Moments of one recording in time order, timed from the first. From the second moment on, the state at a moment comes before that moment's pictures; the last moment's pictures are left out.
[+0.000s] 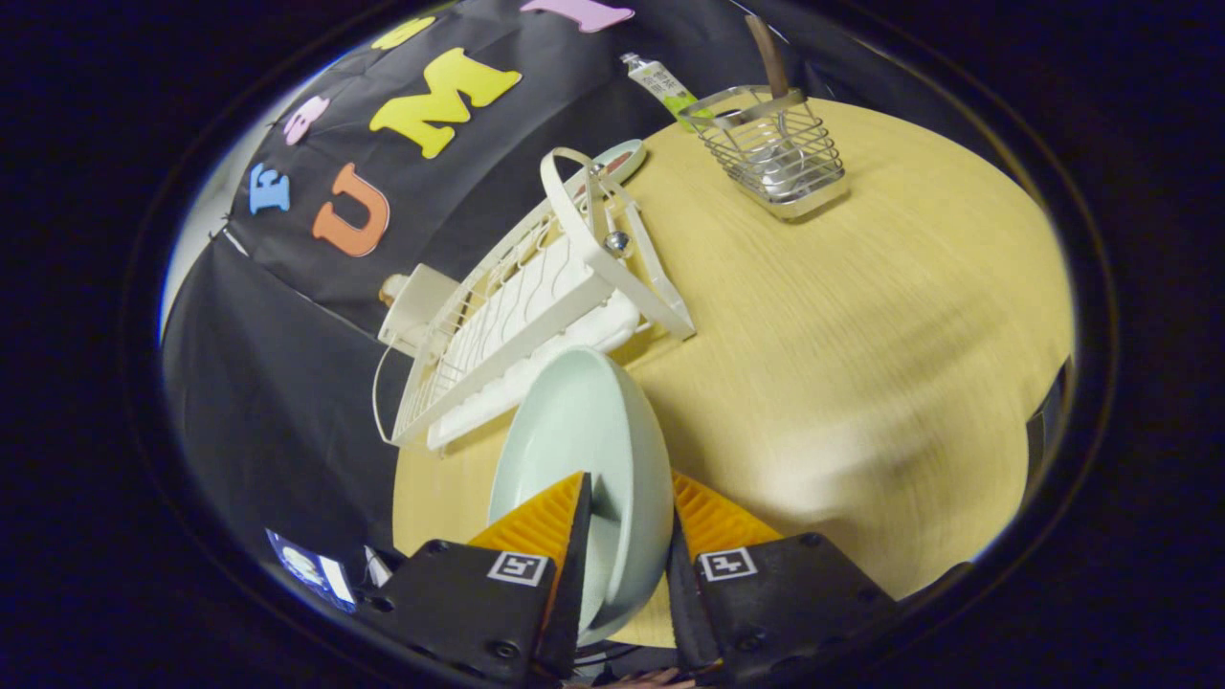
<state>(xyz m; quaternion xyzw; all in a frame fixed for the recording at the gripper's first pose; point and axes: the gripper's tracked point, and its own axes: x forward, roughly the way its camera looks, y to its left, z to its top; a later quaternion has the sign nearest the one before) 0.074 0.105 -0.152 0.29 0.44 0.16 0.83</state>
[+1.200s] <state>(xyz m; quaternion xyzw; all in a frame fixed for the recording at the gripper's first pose) 0.159 -0.081 -0.029 0.04 0.09 0.01 1.00</state>
